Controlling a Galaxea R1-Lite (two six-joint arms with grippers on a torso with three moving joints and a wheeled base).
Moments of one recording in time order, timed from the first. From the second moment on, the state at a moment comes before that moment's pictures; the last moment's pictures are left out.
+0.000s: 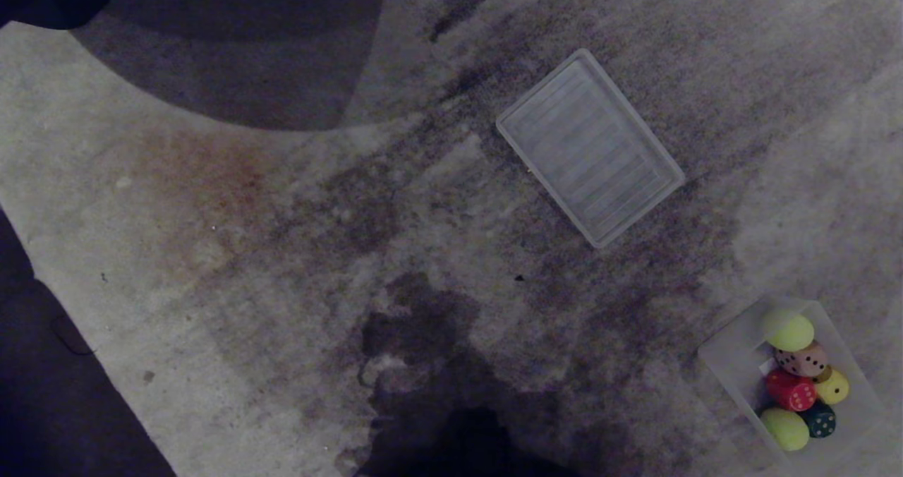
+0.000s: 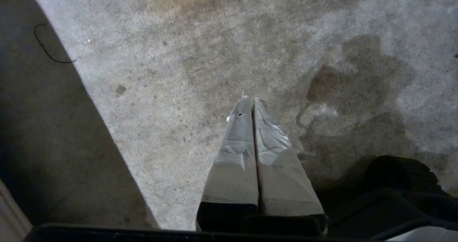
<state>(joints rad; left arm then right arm) 0.00 0.00 0.00 0.00 0.06 -0.10 0.00 0.03 -0.08 0.10 0.00 0.03</state>
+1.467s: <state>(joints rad) 0.00 0.00 0.00 0.00 0.06 -0.10 0.15 1.61 -0.76 -0.50 -0.09 0.57</state>
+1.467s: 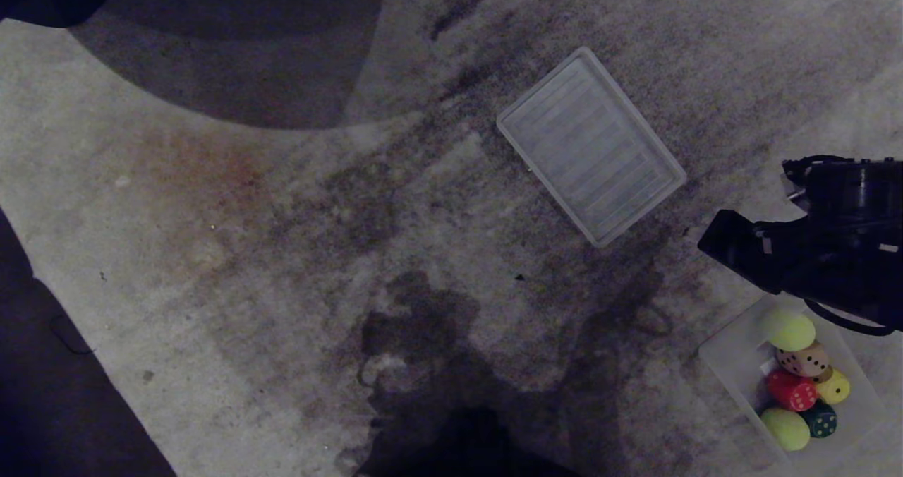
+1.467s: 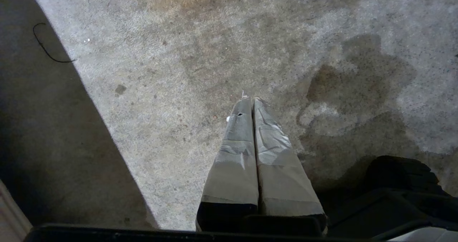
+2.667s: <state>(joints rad) 0.00 0.00 0.00 0.00 0.06 -0.10 0.17 1.93 -0.98 -0.66 -0.21 0.73</state>
